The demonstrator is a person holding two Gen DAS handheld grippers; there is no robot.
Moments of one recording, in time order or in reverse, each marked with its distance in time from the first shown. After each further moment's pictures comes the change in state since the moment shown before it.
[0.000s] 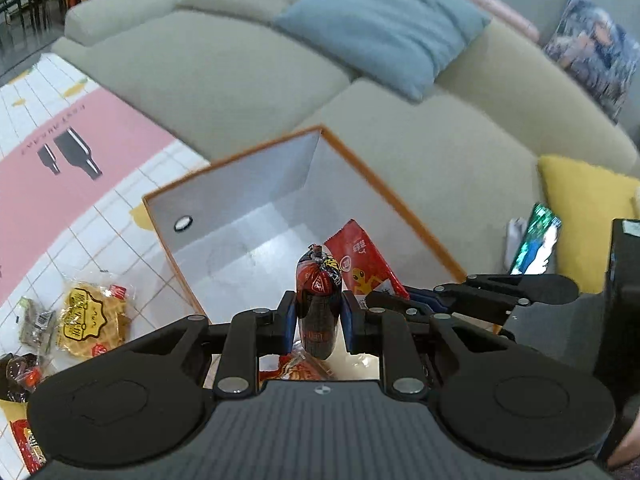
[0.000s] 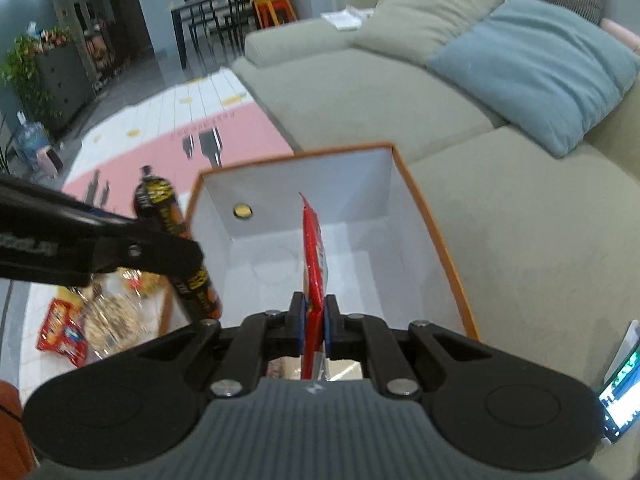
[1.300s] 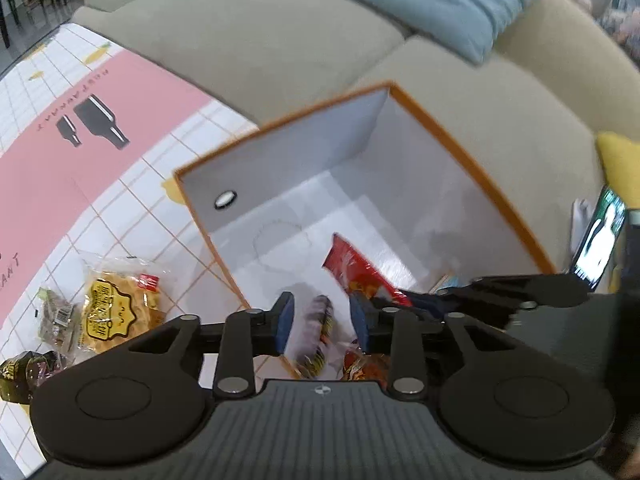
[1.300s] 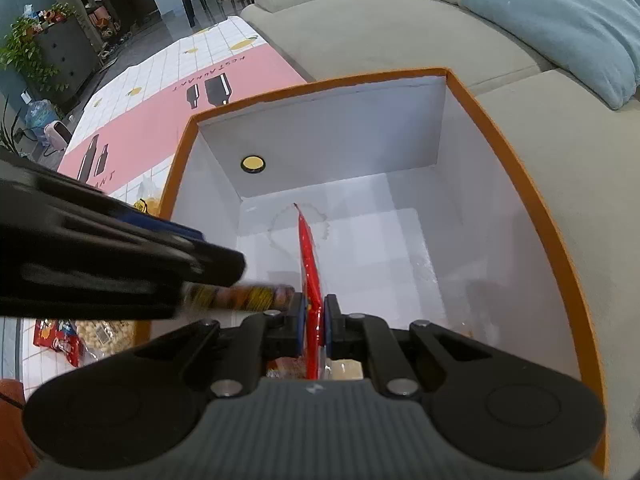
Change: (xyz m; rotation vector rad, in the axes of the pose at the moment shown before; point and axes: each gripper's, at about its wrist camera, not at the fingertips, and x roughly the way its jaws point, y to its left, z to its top) left arm 0.028 0.028 0.015 -0.036 0.094 0.109; right arm 0.076 0.010 0.015 0.046 0.135 0.081
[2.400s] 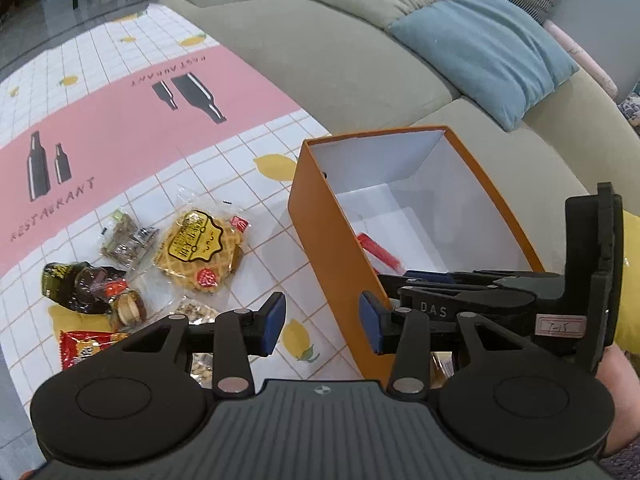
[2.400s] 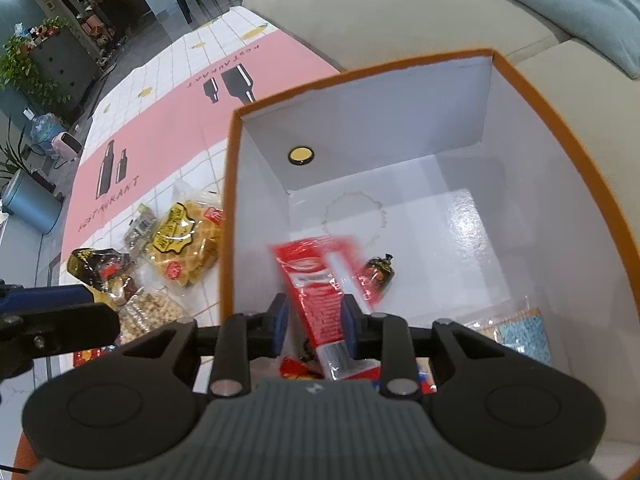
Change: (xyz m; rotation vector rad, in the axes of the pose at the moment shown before) left arm -0.073 0.051 -0.072 -0.198 -0.133 0.027; right arm -0.005 0.038 0.004 0.084 0.045 0.041
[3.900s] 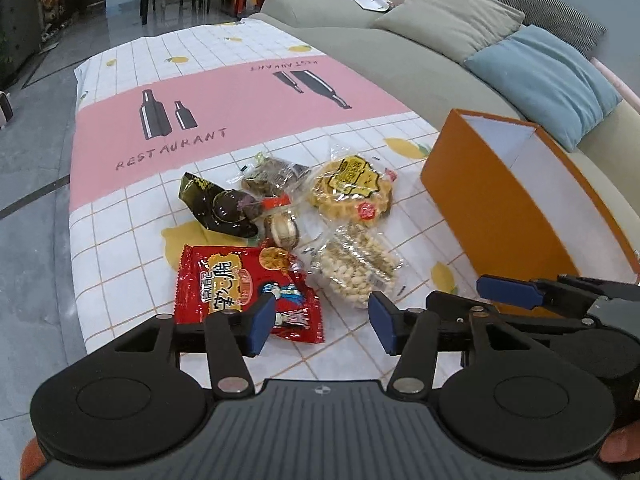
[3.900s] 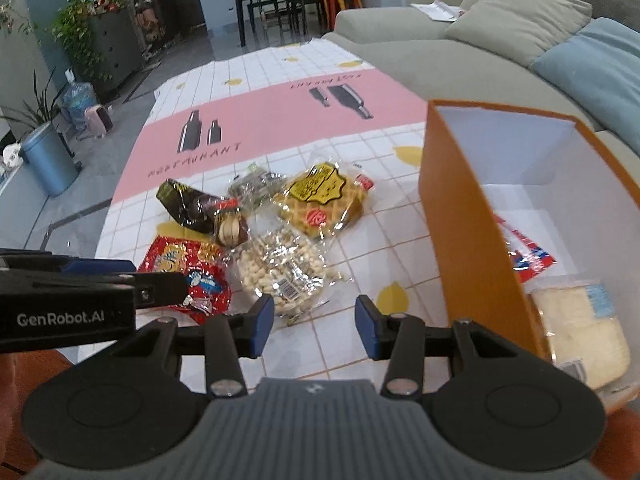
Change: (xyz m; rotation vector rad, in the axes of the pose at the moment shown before) left arm -0.016 0.115 -0.112 -0.079 -0.150 0.133; right arm -0.001 0.140 -0.106 -0.239 -0.167 -0.028
